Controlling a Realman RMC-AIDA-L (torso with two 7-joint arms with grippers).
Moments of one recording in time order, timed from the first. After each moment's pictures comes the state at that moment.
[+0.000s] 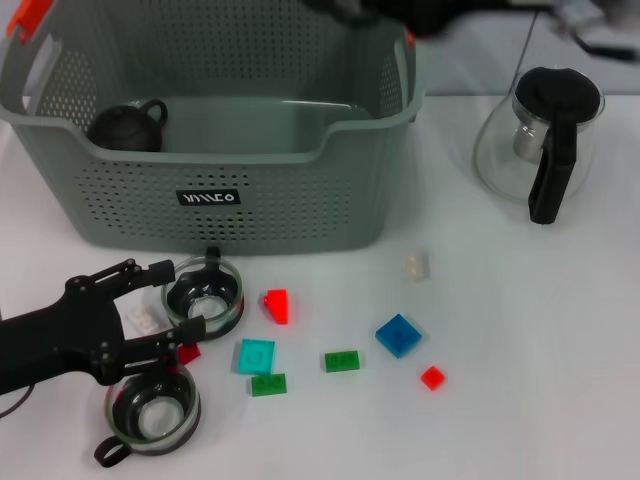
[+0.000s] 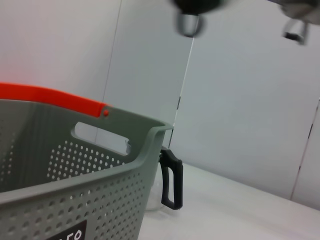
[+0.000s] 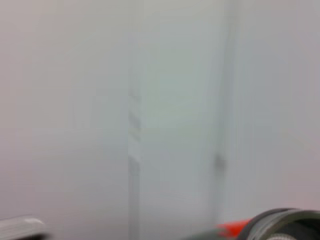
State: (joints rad) left arm -0.35 -2.11 0.26 0.64 2.17 1.83 -1.11; right arm 0.66 2.09 -1.13 -1.38 -1.71 -1.38 1.99
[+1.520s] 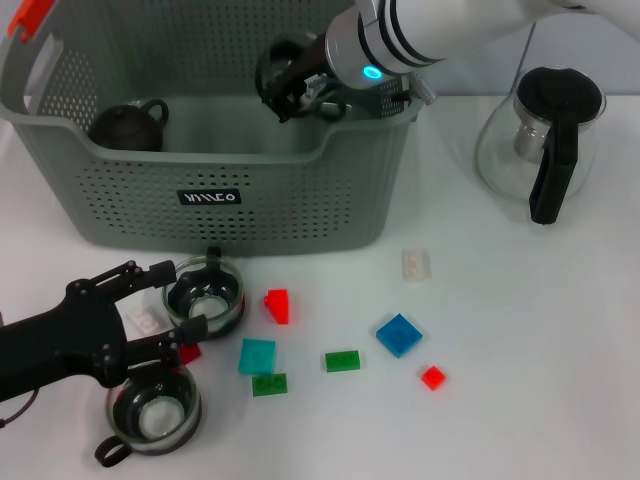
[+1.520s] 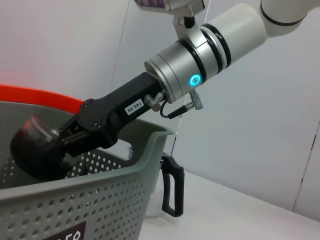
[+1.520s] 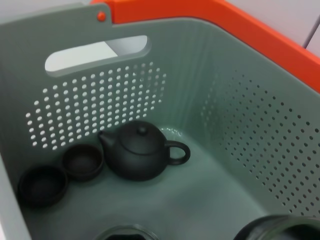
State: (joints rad) left arm -0.34 -2.12 0.24 0.63 2.17 1.84 -1.11; right arm 1.34 2.11 -1.50 -0.36 -2.21 -0.63 2.31
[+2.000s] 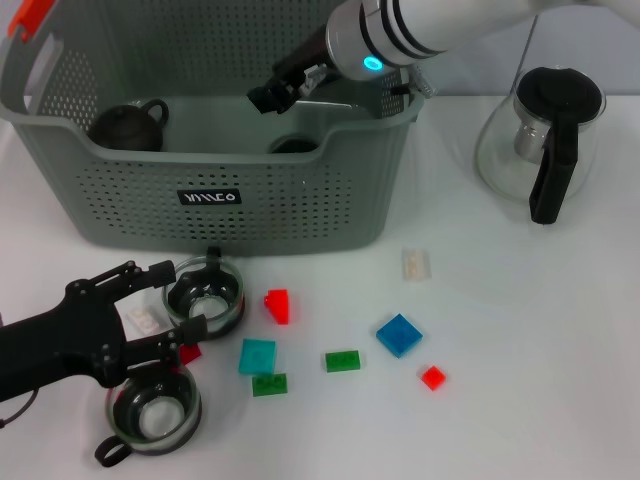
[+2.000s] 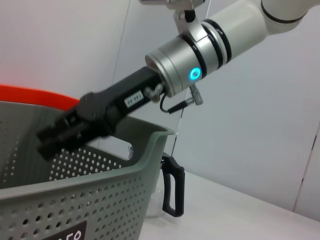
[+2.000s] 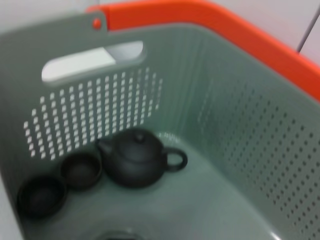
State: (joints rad) left arm -0.34 -2.12 0.24 0.63 2.17 1.84 -1.11; right arm 1.32 2.10 -1.49 -0.40 -2.21 -0.64 2.33
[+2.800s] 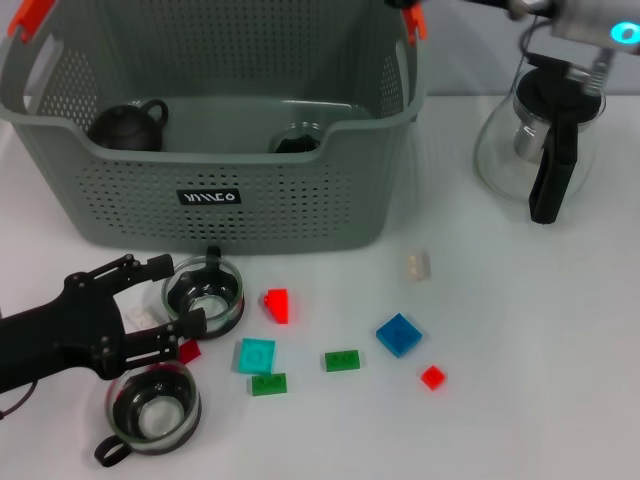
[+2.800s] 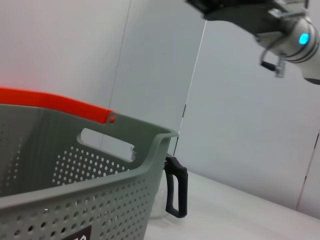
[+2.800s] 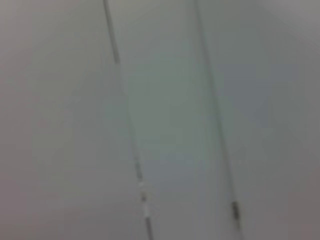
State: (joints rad) left arm -0.35 -2.12 0.24 0.63 2.17 1.83 -1.11; right arm 0.73 2.07 -1.10 -0.95 -1.43 -1.35 1.71
